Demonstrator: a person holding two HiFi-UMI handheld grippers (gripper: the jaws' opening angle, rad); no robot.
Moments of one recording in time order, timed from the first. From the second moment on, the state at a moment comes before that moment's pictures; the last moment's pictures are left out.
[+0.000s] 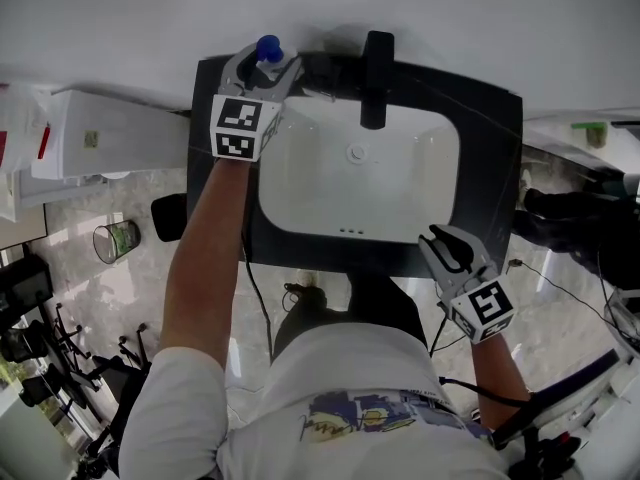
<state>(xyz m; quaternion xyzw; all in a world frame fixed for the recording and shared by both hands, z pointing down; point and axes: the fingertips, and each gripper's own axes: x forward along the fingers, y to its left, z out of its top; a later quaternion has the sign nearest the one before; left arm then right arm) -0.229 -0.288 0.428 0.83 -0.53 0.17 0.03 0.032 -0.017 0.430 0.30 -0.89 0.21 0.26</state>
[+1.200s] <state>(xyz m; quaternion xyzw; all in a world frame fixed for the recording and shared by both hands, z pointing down) -0.245 -0.275 0.421 0.84 -0.52 0.14 0.04 0.004 0.000 0.417 0.30 -0.90 0.20 0.26</state>
